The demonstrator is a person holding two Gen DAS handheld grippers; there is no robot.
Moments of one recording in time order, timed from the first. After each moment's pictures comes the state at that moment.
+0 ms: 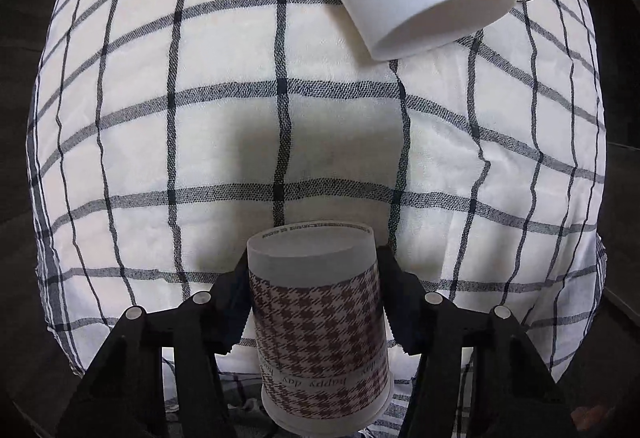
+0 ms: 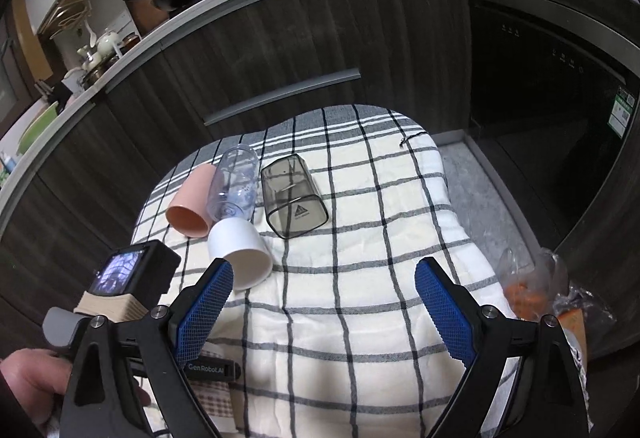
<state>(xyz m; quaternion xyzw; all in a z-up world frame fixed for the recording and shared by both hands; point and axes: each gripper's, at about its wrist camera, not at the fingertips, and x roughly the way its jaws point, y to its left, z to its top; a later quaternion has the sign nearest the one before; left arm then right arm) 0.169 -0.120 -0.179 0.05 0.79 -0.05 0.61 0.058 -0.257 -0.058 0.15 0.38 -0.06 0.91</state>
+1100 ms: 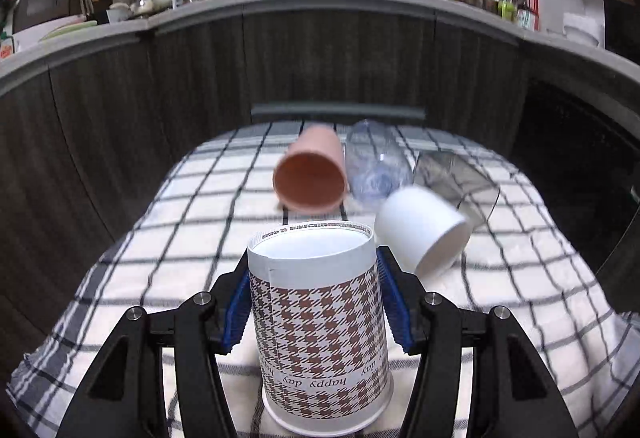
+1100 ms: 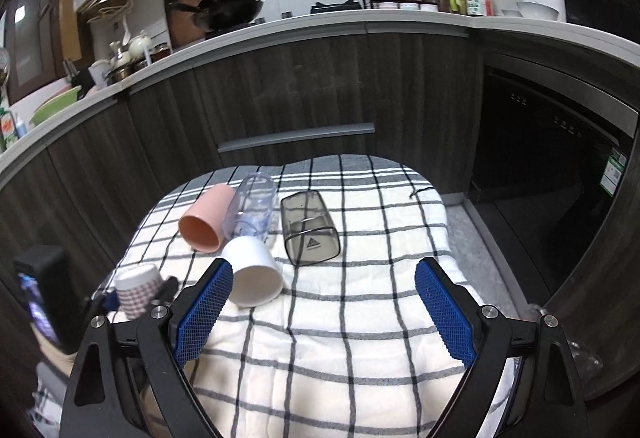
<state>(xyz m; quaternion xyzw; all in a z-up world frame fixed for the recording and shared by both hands) 0.113 -0.051 -0.117 0.02 0.32 -0.06 0.95 0.034 -0.220 -0.048 0.07 0.30 -0.06 0.95</state>
